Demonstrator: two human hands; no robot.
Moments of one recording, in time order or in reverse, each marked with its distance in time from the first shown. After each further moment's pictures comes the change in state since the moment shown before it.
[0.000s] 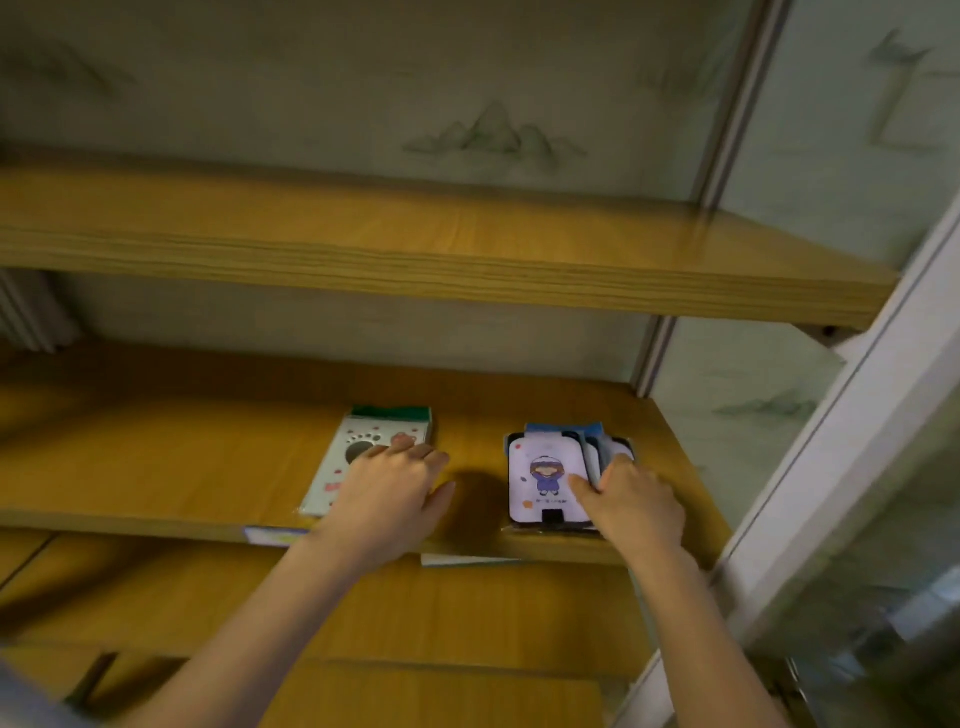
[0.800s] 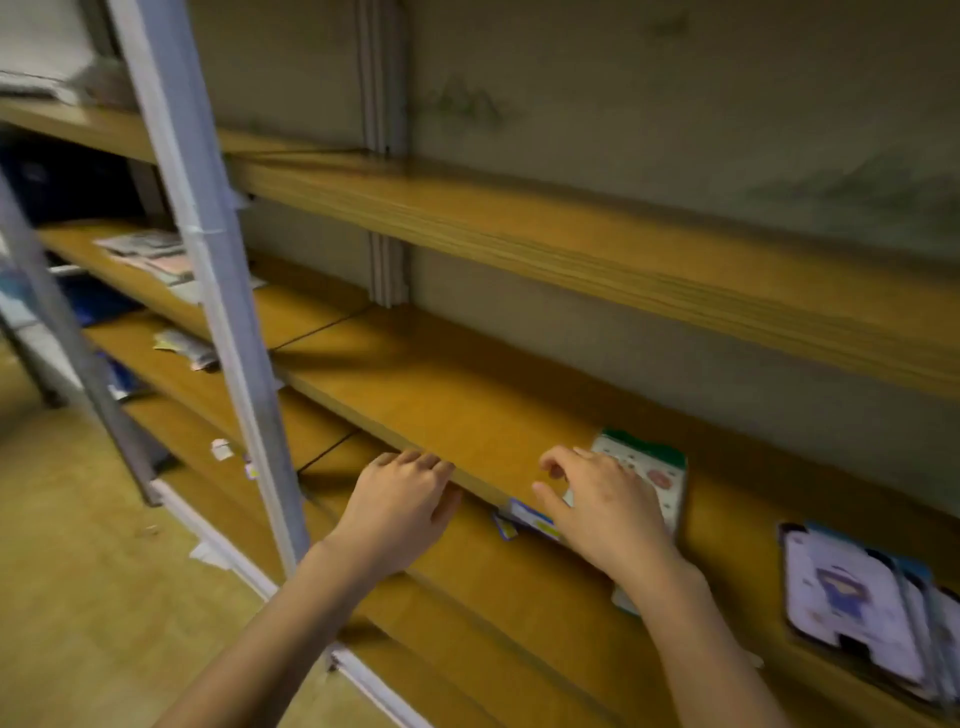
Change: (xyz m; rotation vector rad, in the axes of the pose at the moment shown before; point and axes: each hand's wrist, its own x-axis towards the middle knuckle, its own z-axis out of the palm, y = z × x) left_hand -0.155 -0.137 -0.025 0.109 0.099 -0.458; right_hand -0.094 -0.225 0.006 0.030 -0.187 -0.951
